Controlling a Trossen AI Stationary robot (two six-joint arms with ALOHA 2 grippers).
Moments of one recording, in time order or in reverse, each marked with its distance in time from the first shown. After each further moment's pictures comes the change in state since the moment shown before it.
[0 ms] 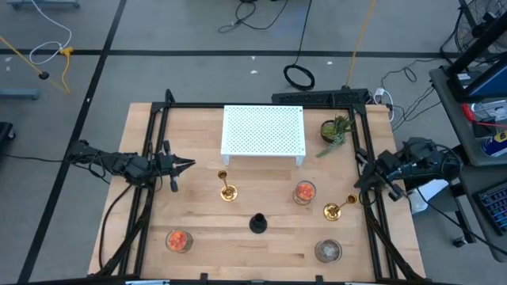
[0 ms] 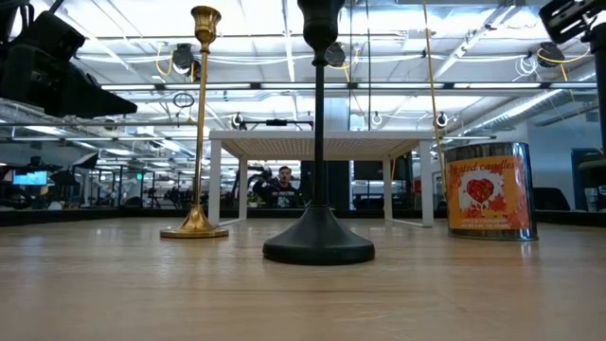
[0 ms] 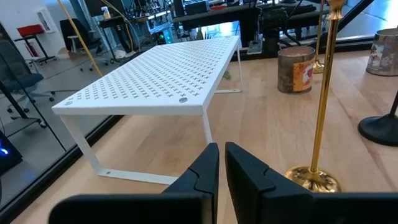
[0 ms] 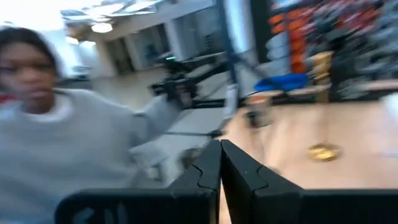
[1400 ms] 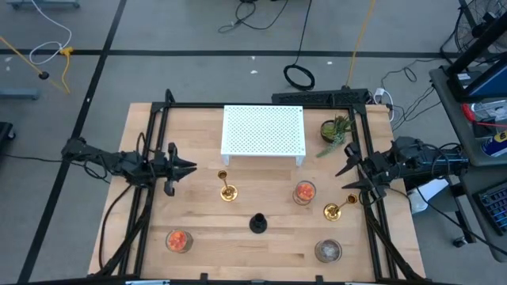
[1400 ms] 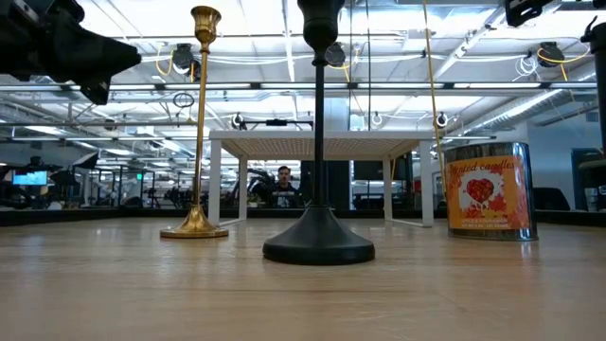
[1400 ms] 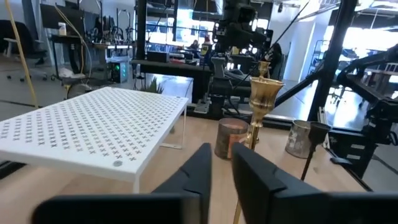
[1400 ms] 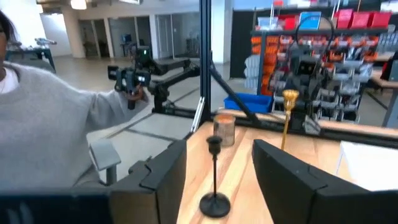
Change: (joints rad) left arm 0.000 0.125 0.000 0.369 0.188 -0.146; right arm 0.000 0.246 0.000 0.267 0.069 -0.202
